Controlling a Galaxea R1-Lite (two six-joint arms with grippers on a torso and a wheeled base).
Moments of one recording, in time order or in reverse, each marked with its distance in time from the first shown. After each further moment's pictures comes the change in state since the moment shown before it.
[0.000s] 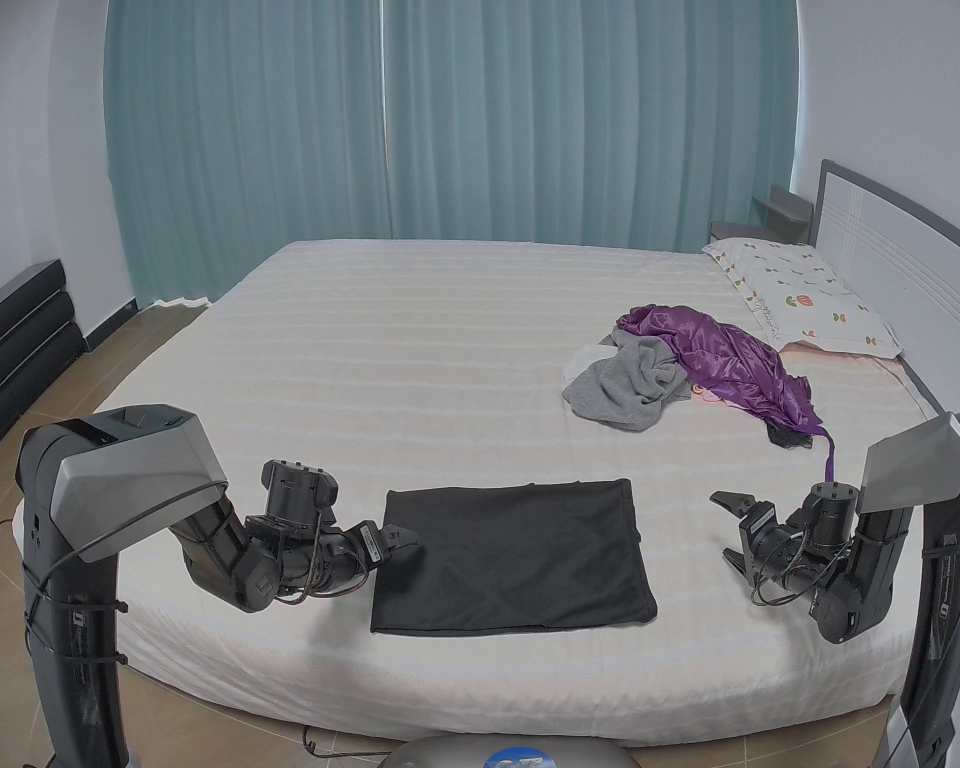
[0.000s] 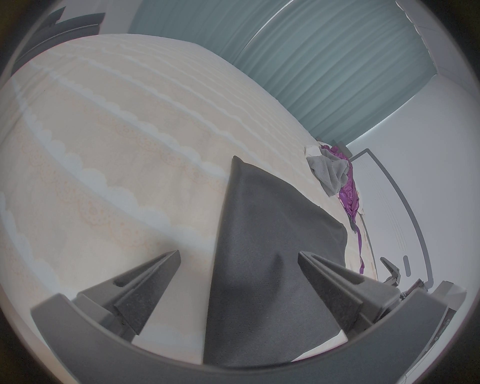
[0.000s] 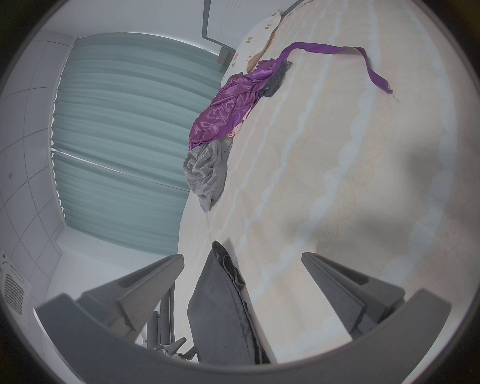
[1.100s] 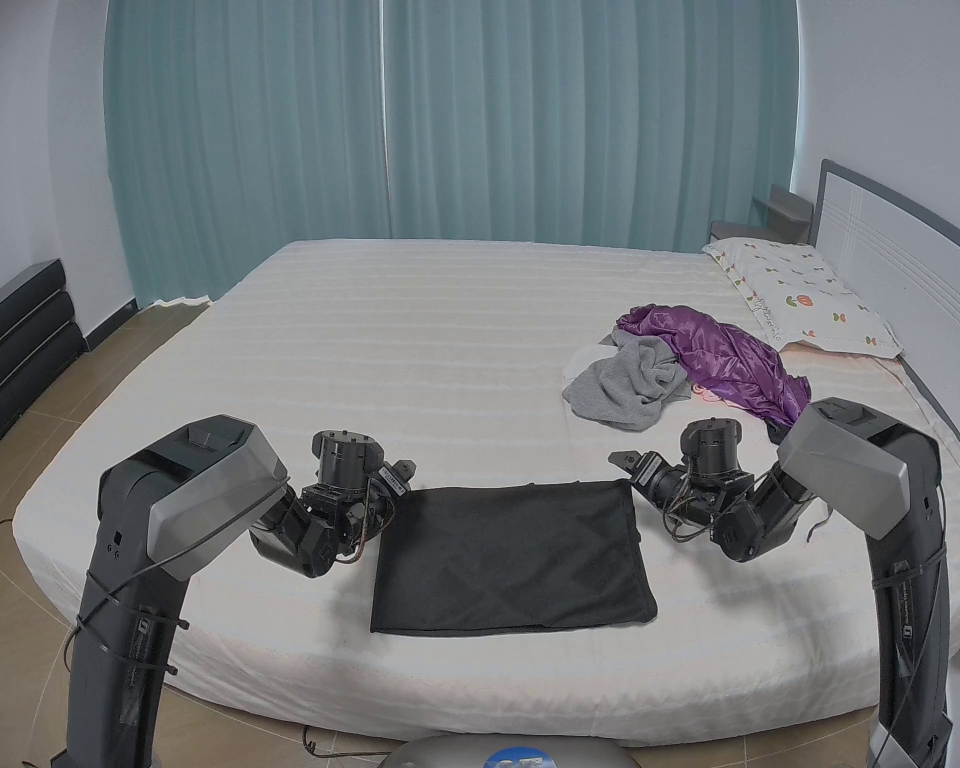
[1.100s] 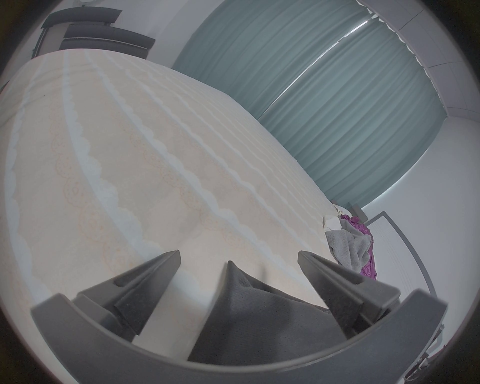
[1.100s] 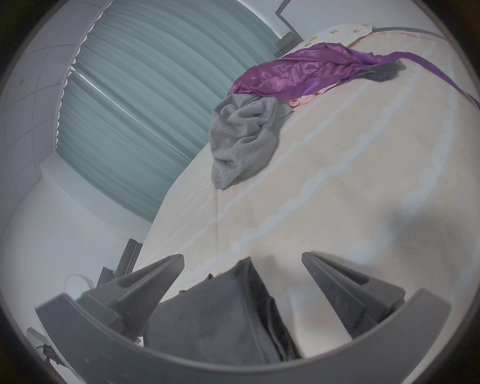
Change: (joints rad) left arm -0.014 0.246 -0.456 0.008 0.349 -0.204; right arm 0.197 0.152 -0.783 0.689 -0.168 -0.311
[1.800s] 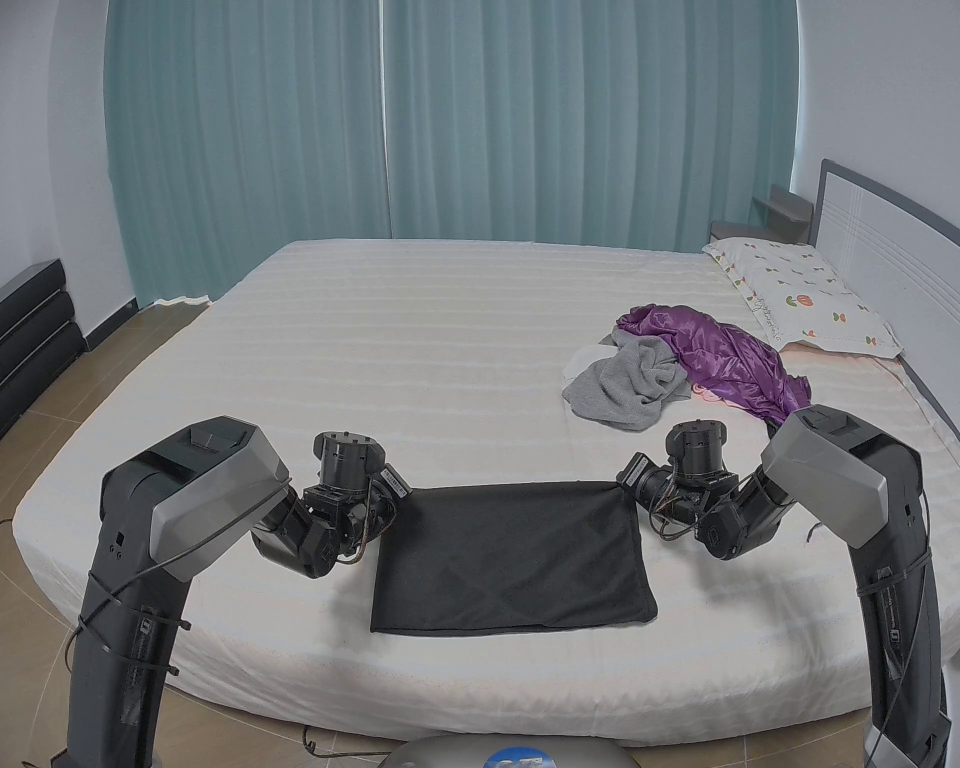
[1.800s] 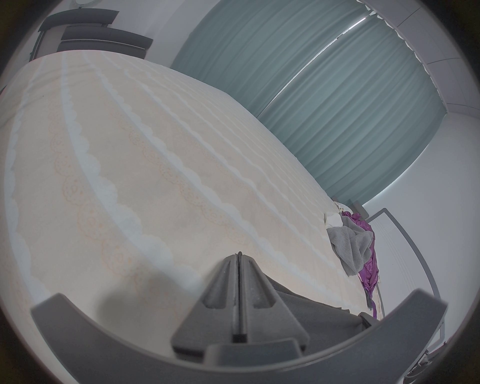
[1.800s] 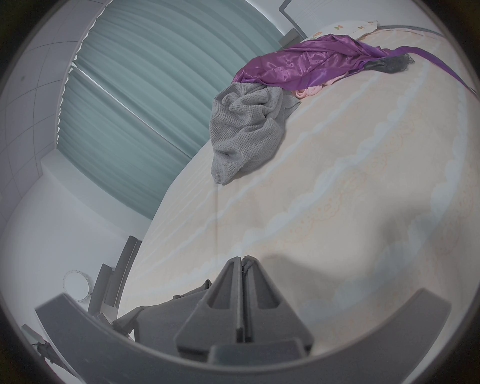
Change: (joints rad) left arm -0.002 0.006 -0.007 0.003 0.000 0.020; right arm 0.013 0.067 -0.106 0.039 0.002 -0.009
